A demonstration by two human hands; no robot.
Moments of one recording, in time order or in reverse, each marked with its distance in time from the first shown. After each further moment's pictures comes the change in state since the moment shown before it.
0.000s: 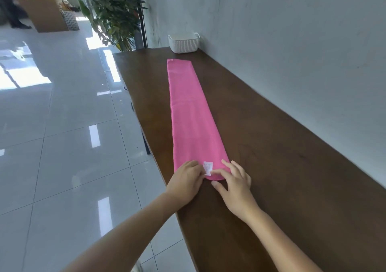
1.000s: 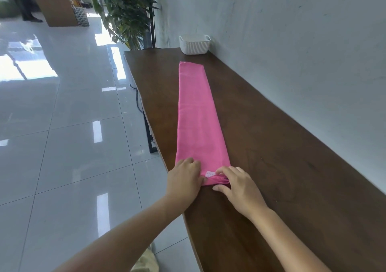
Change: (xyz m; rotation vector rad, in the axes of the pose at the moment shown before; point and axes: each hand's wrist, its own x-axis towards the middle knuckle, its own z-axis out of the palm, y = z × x) left_hand -0.008 0.013 -0.025 0.184 0.118 -0.300; right_hand 0.013 -0.012 -0.011 -0.083 -0.004 -0.198
